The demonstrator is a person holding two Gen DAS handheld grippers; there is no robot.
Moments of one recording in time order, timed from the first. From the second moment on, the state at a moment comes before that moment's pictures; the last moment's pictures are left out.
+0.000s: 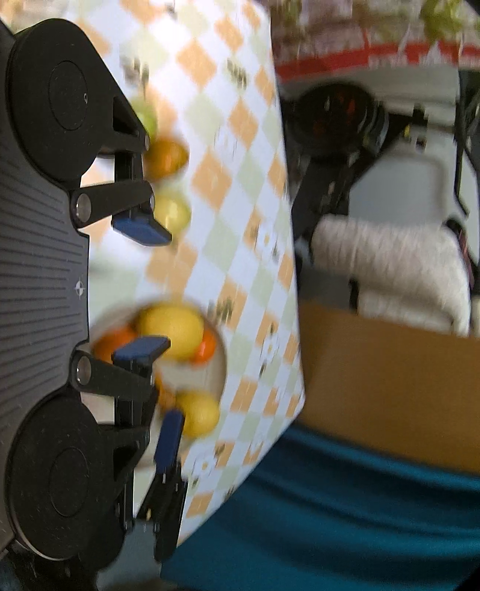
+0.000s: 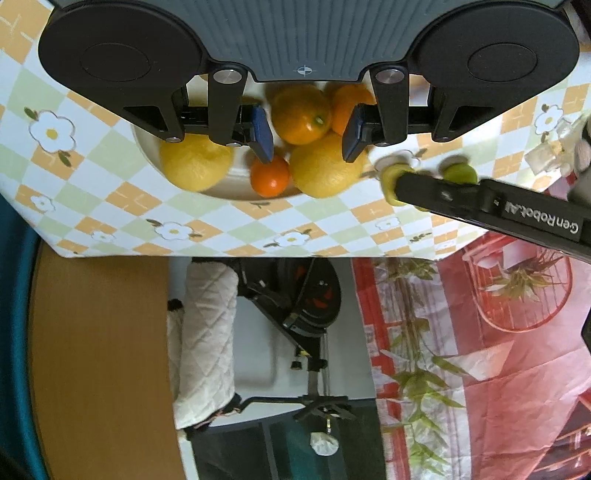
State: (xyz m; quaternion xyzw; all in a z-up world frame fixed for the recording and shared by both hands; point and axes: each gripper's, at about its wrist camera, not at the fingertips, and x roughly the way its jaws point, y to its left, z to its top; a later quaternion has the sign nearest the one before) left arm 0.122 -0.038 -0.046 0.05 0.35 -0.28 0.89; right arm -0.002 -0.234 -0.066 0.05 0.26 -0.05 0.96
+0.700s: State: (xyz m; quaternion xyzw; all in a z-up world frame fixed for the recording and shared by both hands) left arm 0.152 0.032 -0.040 -0.01 0.32 -0.22 0.92; right arm 0.093 -0.151 -0.065 -0.05 0.30 0.01 0.95
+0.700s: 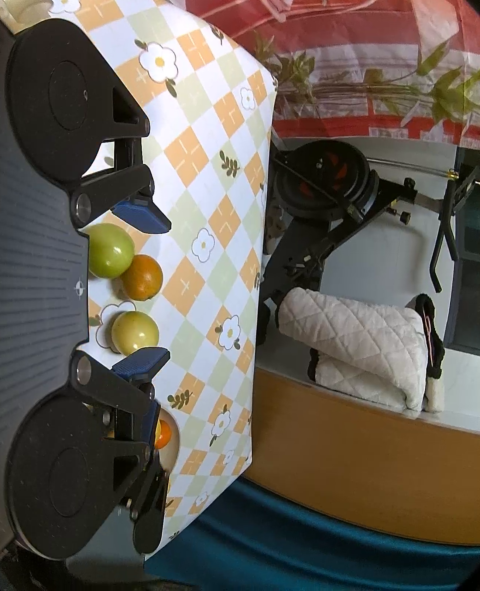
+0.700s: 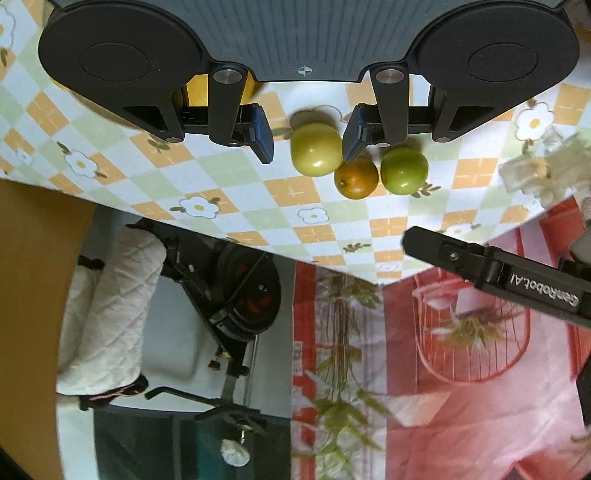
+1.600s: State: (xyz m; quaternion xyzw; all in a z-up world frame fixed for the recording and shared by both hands) left arm 0.192 -0.011 -0.090 -0.01 0.37 -0.32 0.87; right arm 0.142 -0.143 -0.103 -0.07 0.36 0.00 0.93
